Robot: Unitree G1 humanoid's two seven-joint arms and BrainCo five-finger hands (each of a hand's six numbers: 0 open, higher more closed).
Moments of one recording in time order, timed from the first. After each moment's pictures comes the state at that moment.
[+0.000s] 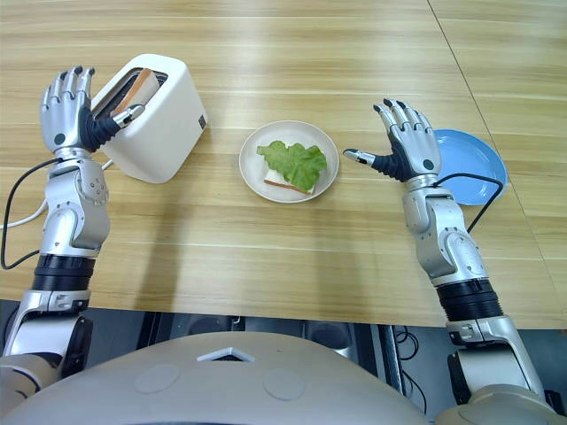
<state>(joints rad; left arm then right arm) -0.27 0.50 0.01 0.15 0.94 0.30 0.16 -0.09 -0.62 0.11 0.03 -0.74 -0.02 -0.21</state>
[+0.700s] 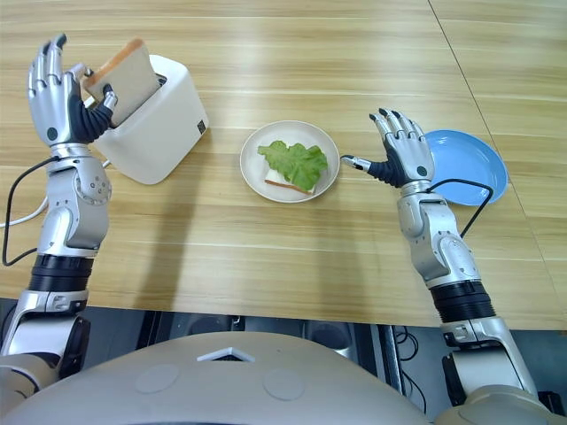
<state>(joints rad) -0.24 0.50 0.01 -0.07 0.87 0.17 0.45 -0.09 -0.60 0.13 0.07 -0.76 -0.03 -0.23</state>
